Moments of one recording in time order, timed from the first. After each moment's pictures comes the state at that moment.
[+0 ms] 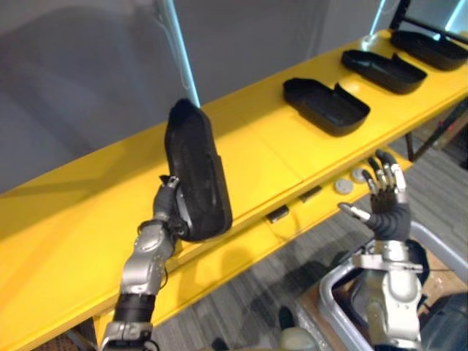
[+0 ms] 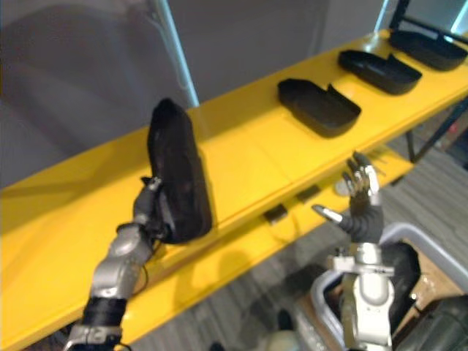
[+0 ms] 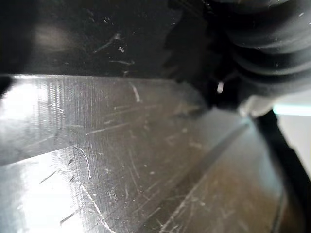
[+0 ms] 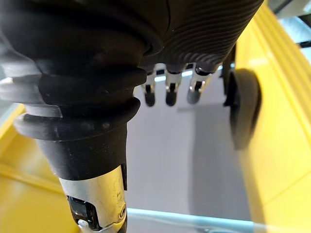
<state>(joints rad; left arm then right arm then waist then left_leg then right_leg) -0.35 0.20 0.08 0.28 -0.40 0.24 0.15 0.11 -0.18 -0.18 -0.21 0.24 -0.39 0.13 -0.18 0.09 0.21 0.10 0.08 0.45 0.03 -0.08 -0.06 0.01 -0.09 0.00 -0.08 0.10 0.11</state>
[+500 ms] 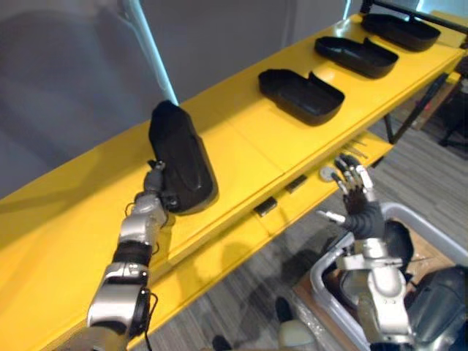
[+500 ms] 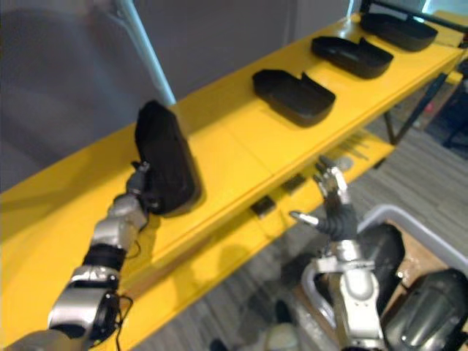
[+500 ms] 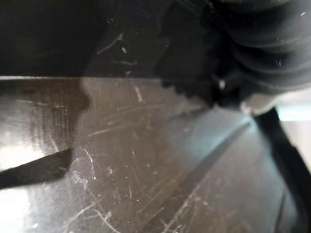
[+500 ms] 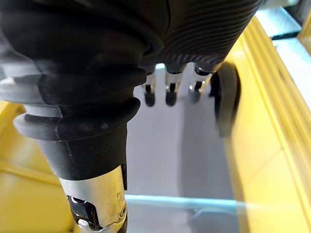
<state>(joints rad) -0.66 0.32 0.07 0.68 -0.41 0.30 0.25 0.10 -0.21 -0.06 -0.18 0.26 -0.39 0.15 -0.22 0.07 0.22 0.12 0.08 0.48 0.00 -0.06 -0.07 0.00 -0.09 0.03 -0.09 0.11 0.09</state>
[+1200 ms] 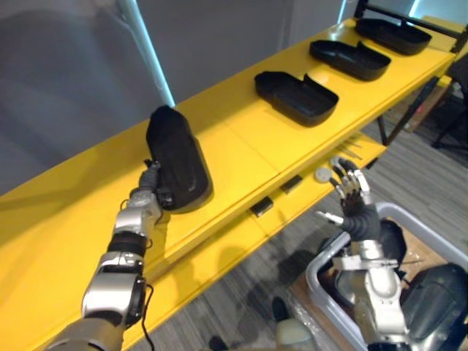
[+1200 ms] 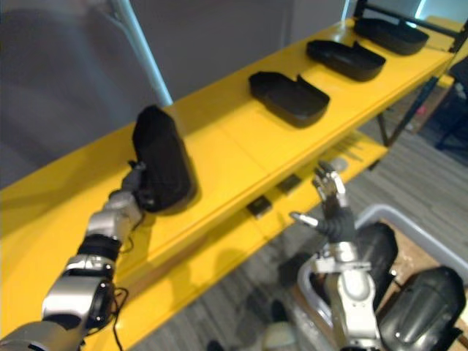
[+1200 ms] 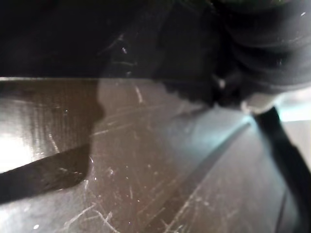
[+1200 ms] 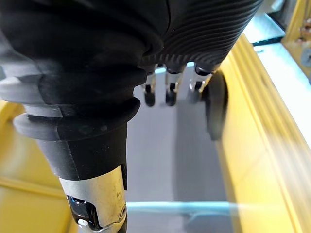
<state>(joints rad) -0.69 0.33 0.00 0.74 -0.41 0.33 0.20 0.10 -0.21 -0.03 -0.09 0.28 -0.40 0.13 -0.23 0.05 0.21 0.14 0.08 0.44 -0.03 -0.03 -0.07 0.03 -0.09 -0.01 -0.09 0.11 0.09</state>
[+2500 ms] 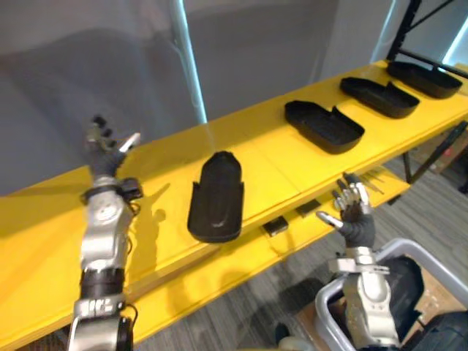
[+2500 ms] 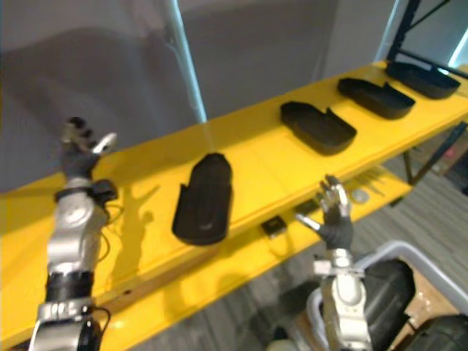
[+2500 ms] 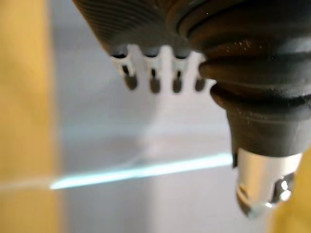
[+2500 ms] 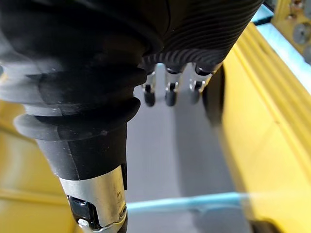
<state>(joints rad) -0.24 0.27 0.29 -0.17 -0.28 0.10 0.27 0.12 -0.14 -0.08 -0.10 0.32 -0.40 0.02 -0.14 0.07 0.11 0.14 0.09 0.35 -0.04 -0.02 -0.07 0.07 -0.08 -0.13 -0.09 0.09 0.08</state>
